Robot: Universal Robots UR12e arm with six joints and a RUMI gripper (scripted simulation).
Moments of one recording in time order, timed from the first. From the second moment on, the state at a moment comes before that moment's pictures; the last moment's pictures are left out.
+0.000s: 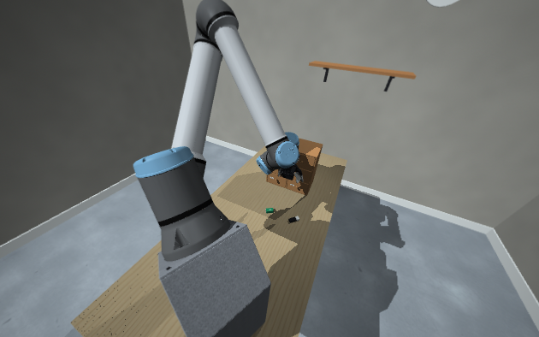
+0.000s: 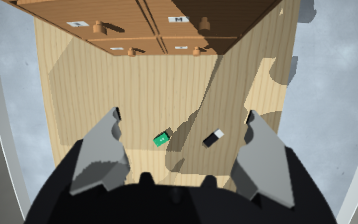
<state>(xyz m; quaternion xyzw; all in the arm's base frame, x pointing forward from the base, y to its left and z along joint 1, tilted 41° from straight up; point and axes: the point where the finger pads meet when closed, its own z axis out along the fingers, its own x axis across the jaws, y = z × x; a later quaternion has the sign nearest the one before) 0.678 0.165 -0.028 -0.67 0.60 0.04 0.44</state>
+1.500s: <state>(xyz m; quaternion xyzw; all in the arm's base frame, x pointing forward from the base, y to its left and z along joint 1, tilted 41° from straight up) 0.658 0.149 -0.016 -0.72 0.59 0.13 0.35</state>
